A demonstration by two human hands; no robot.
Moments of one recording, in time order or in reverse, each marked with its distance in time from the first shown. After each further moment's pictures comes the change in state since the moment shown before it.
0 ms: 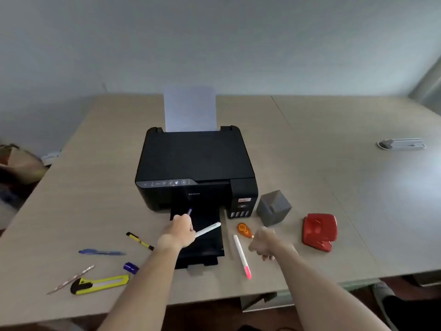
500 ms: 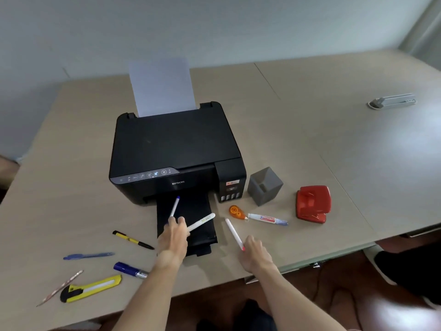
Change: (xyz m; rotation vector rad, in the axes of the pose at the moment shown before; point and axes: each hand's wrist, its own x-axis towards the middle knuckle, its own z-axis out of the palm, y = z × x) left_hand 0.000 -0.004 0.062 0.271 0.141 0.046; right_hand 0.002 0.024 0.085 0.134 0.113 0.039
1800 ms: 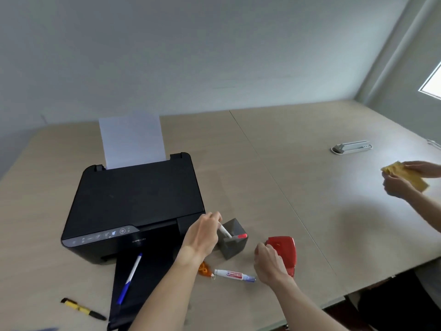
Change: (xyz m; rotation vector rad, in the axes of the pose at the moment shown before) left_hand 0.084 0.185 -0.092 -0.300 0.156 0.445; right_hand 0.062 0.062 -0.153 -0.086 0.293 -0.074
